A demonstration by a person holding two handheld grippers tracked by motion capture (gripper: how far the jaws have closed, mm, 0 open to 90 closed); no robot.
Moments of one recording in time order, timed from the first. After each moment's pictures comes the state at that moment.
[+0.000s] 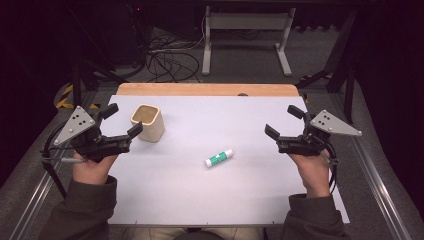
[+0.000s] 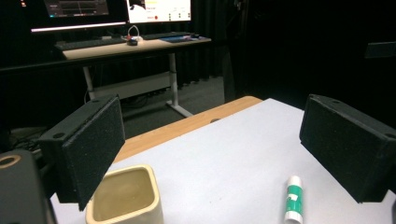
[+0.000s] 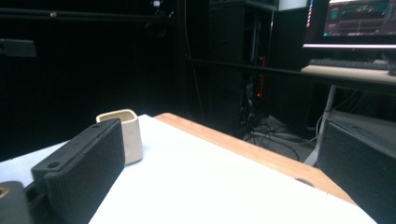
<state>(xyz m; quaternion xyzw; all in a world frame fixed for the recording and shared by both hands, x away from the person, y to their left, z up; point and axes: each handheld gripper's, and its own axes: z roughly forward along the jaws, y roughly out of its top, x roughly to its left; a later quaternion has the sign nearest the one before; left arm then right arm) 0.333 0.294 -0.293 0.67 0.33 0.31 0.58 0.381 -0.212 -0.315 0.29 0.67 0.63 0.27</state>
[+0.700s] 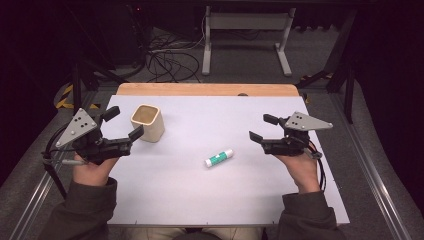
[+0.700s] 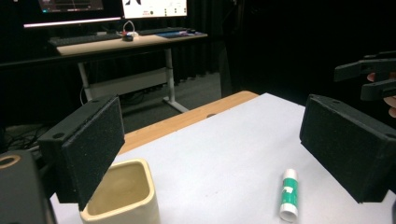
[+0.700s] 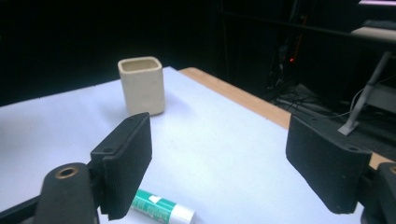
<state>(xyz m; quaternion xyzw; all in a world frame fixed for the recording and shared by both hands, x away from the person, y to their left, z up) 0.331 0.294 -0.298 0.68 0.33 0.30 0.58 0.402 -0.186 -0.338 0.24 0.75 0.57 0.22</state>
